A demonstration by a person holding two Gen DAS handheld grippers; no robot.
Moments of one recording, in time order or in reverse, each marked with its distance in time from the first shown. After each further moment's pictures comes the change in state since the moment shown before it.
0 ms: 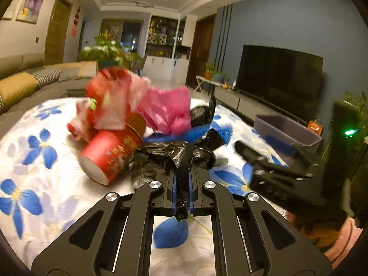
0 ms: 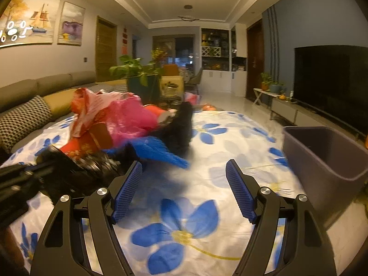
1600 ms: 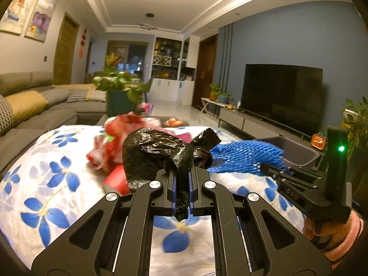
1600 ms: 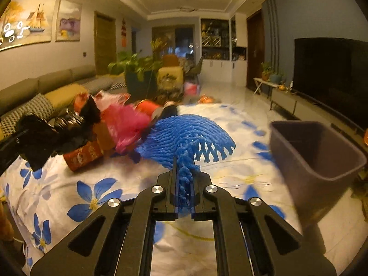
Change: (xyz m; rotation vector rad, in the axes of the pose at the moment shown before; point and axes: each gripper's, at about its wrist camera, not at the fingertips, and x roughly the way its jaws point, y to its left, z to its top) left arm -0.040 -0.010 0.028 0.027 -0.128 0.035; right arm -0.040 -0.032 0.018 0.017 0.060 -0.015
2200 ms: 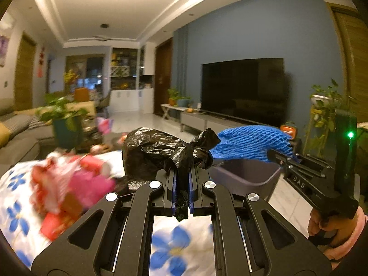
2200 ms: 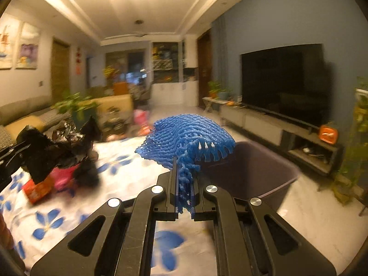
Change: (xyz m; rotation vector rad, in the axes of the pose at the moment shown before) left arm 0.061 -0.114 0.046 0.153 -0.036 -0.244; right arm -0.055 -0.108 0.029 0.118 -0.164 -0.318
